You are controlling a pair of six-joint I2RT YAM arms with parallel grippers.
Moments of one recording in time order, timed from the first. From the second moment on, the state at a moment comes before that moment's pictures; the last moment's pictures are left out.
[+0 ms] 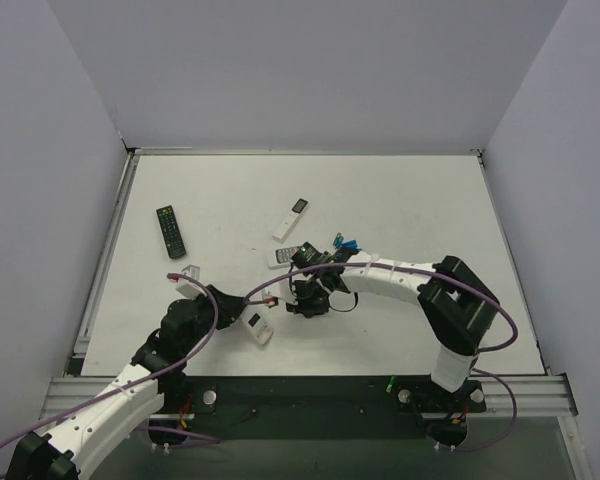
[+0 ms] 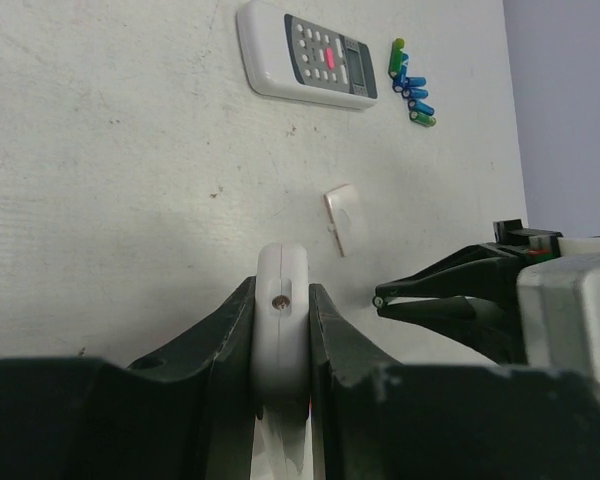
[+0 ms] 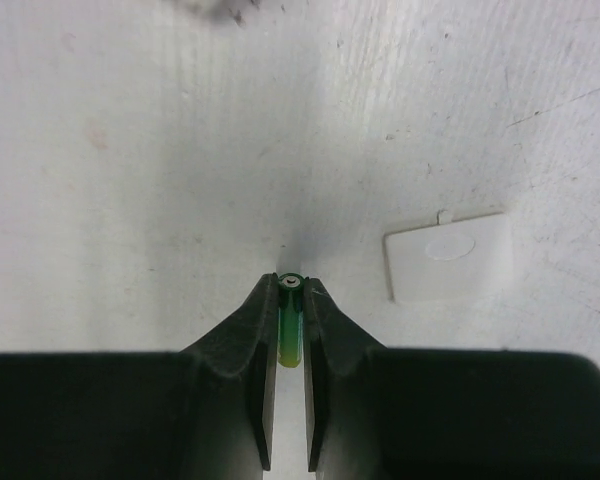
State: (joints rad) left arm -0.55 0.51 0.04 0.12 -0.05 -0.94; right arm 0.91 1.80 1.11 -0.57 -0.29 -0.82
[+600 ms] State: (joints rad) left arm -0.55 0.62 0.06 0.27 0.18 -0.99; right arm 0.99 1.30 0.87 -0.11 -0.66 -0.55
